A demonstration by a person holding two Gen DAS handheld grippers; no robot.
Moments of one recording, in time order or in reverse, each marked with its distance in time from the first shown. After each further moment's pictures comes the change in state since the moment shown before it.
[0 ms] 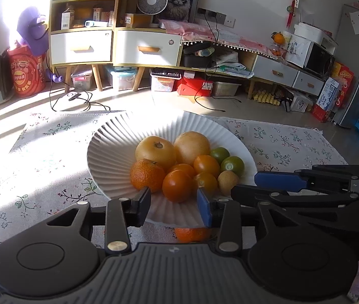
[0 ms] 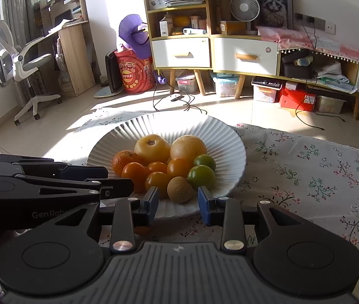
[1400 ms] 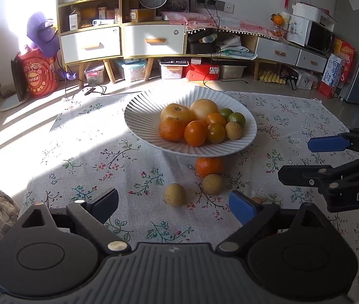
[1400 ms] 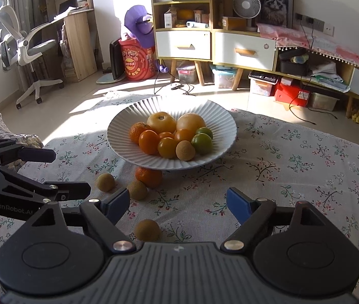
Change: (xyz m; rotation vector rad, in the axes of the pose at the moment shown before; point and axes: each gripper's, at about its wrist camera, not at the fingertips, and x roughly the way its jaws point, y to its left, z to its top) left arm -0.047 0.006 -0.036 0.076 0.060 0.071; right arm -0.042 0.011 -0.022 -0.035 0.052 -0.028
